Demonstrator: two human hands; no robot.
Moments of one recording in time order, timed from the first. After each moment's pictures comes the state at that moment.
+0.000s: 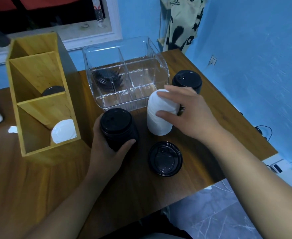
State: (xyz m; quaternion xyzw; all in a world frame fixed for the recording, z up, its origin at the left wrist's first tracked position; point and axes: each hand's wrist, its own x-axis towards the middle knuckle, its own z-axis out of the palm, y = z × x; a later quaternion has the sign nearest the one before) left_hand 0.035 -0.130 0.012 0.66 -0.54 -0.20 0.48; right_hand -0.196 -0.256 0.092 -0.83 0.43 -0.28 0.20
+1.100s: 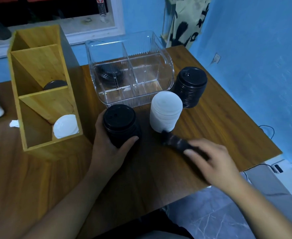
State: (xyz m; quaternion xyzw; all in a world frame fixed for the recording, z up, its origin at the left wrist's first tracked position) left_hand 0.034 -0.129 0.014 0.68 -0.53 -0.21 0.47; right_hand -0.258 -0.176 0.020 -0.82 0.37 -0.35 0.27
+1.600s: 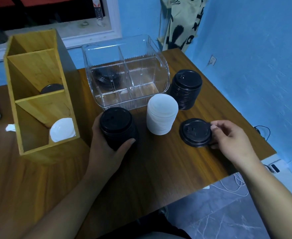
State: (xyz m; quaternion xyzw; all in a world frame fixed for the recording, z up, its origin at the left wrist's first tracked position) left_hand 0.031 -0.128 0.016 0.68 -0.52 -0.21 0.47; right_hand -0.290 -0.224 0.040 -0.54 0.67 -0.31 0.39
